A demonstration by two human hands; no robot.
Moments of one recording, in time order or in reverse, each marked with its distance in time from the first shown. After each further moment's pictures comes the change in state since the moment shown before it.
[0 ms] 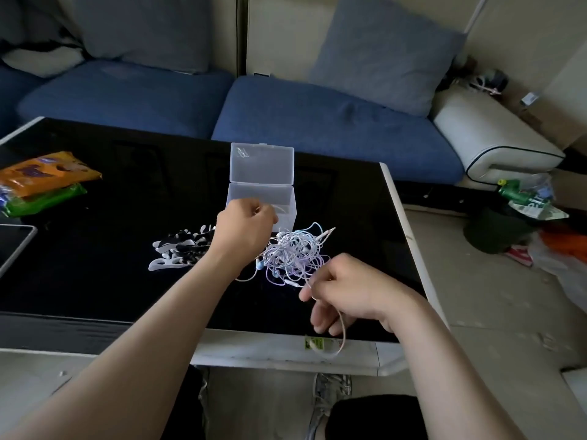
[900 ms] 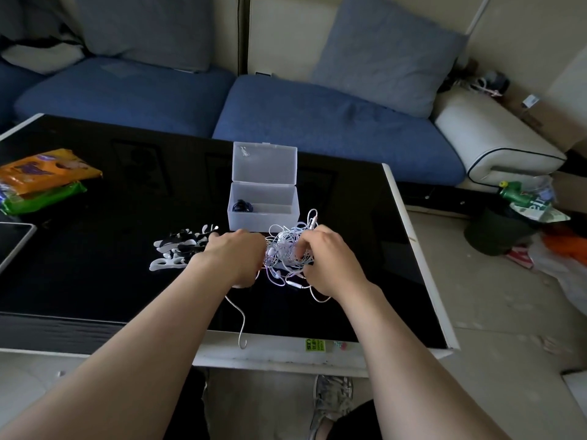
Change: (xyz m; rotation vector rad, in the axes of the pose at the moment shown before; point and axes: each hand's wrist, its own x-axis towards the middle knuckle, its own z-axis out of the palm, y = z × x) left_hand 0.017 -0.044 -0.007 1.134 -0.436 0.243; right_hand 0.099 0.015 0.013 -0.515 0.526 -0.356
